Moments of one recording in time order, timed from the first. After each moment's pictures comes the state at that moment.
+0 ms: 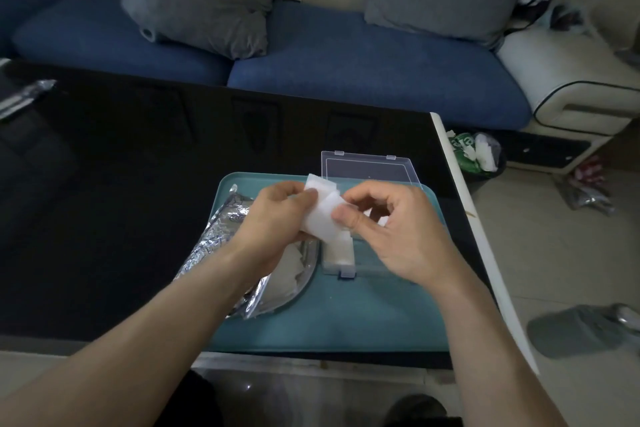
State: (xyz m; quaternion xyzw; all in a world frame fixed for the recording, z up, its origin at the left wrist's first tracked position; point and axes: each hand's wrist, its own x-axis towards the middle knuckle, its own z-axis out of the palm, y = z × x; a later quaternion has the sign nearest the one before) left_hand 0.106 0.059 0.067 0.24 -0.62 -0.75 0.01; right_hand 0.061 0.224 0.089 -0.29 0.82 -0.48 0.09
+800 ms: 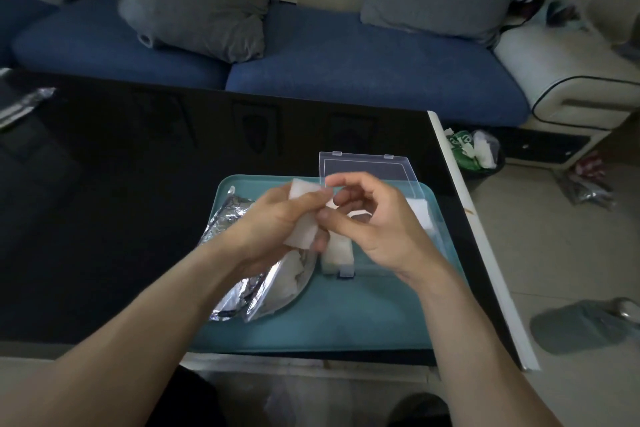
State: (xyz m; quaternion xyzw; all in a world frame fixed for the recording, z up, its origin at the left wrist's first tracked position) left_hand 0.113 0.056 0.080 0.10 -0.60 -0.79 -0.08; right_hand 0.059 0.212 0.079 -0.21 0.77 -0.58 0.15
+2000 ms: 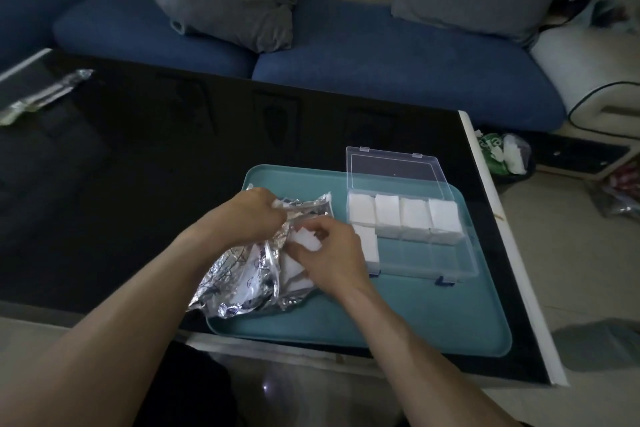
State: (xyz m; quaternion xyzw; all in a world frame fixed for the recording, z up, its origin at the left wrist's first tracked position) left_hand 0.115 -0.020 0.050 0.23 -0.91 -0.31 -0.13; right_hand 0.096 0.136 0.007 -0.13 0.84 -0.49 0.19
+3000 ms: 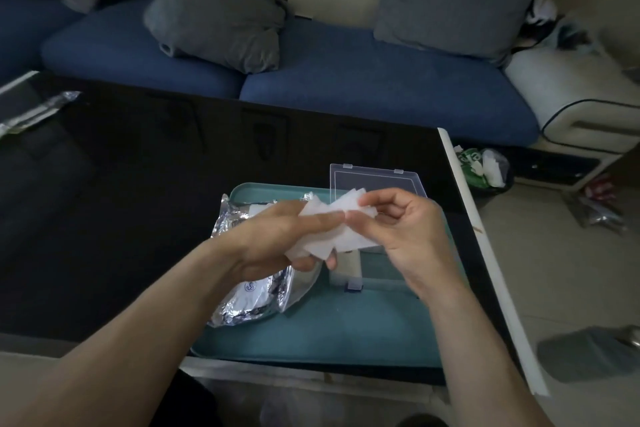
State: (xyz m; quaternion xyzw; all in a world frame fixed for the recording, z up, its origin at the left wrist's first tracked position) left_hand 0.115 0.036 0.077 0.07 -0.61 -0.76 -0.19; right_hand 0.055 0.217 0.079 -0.13 0.74 -0.65 0.11
